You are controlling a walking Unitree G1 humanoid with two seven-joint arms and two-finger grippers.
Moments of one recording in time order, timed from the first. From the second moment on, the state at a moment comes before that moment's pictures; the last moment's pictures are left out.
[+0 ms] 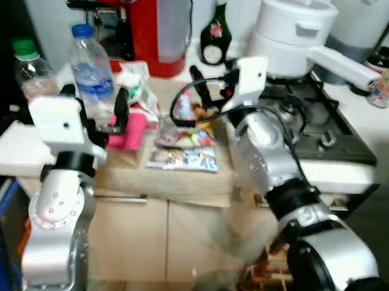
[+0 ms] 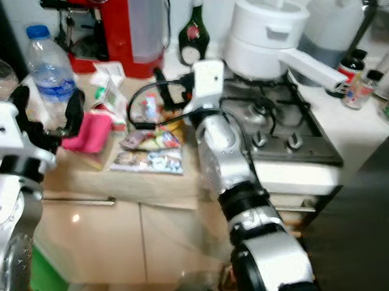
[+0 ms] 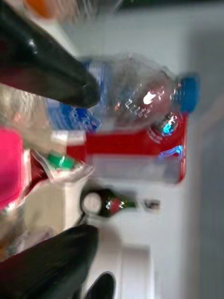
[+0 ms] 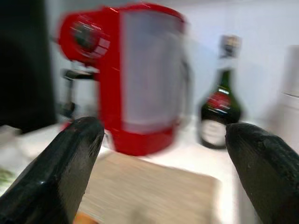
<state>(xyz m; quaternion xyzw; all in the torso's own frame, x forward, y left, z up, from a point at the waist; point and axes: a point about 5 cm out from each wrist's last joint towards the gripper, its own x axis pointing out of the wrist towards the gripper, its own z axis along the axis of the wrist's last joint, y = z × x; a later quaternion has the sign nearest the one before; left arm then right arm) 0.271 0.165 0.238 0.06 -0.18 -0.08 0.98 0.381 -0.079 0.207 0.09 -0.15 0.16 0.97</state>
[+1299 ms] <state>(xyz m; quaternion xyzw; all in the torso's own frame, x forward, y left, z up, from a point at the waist) 0.291 0.167 0.230 0.06 -0.13 -0.10 0.99 0.408 -0.090 0.210 0.10 -0.03 0.08 0.99</state>
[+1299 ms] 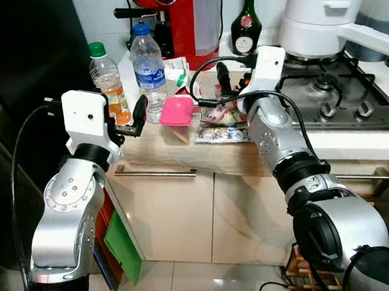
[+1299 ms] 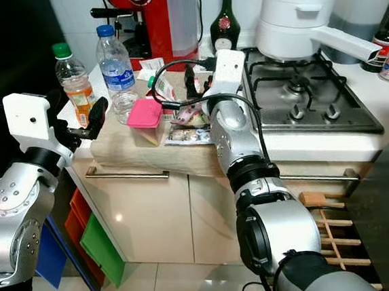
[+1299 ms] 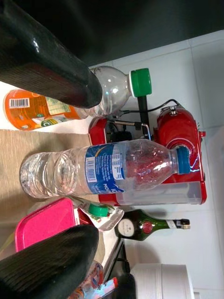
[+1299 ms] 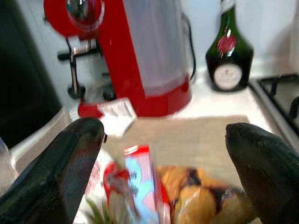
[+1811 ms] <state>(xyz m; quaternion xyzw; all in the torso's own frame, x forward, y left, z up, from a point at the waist) 0.287 0.152 0.216 0.05 -0.10 -0.13 0.99 0.400 -0.103 0.200 0.15 0.10 0.15 0.97</state>
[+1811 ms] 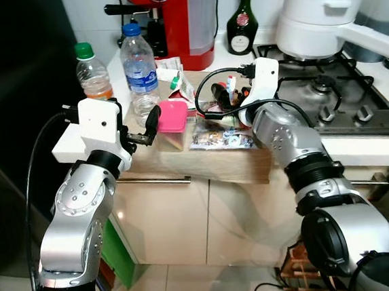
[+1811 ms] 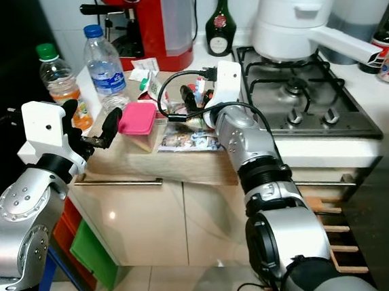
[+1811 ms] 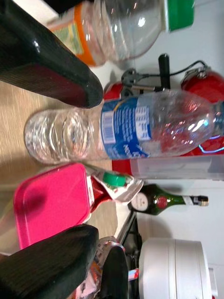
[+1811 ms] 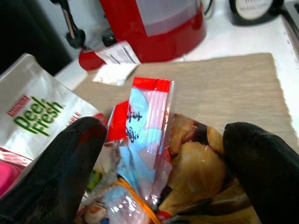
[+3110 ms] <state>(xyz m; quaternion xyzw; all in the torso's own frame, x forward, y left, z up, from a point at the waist) 0.291 0.149 0.213 0.08 -0.09 -0.16 0.98 0.387 -0.073 0.156 0.00 0.11 0.16 0.98</state>
